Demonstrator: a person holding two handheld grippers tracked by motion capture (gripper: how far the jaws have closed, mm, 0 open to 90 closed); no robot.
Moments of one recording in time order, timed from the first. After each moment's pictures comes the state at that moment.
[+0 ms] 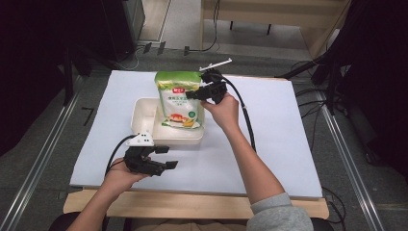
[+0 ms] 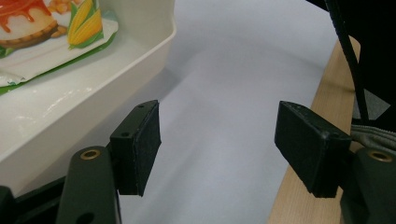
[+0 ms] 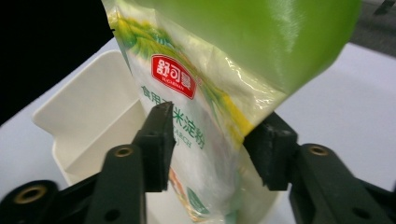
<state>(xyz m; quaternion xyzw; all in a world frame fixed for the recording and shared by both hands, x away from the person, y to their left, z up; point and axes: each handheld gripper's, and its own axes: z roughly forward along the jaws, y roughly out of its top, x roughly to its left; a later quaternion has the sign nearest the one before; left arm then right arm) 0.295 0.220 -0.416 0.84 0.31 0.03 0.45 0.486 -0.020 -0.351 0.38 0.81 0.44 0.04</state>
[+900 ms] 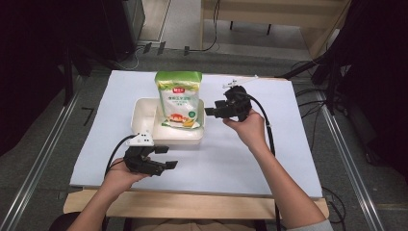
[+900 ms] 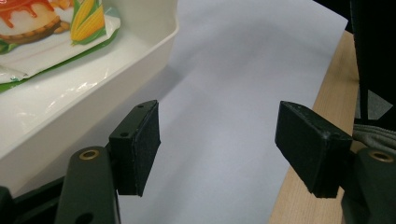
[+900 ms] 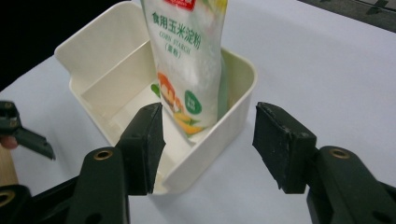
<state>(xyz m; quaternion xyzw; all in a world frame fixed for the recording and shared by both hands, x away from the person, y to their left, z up) 0.296 0.221 -0.416 0.84 0.32 0.03 0.44 0.428 -0.086 -0.357 0.37 0.82 0.44 0.04</state>
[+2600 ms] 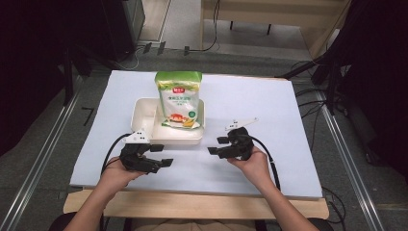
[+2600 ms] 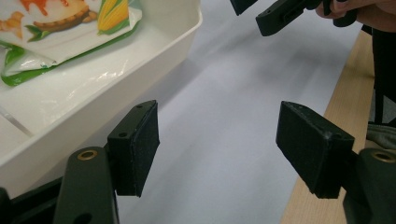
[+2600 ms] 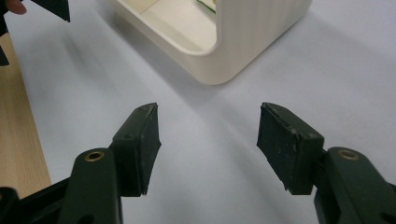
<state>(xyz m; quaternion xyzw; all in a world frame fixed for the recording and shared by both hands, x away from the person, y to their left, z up) 0.300 0.232 -0.417 0.84 0.34 0.04 0.43 0.361 -0.099 -0.440 0.35 0.84 0.42 0.01</state>
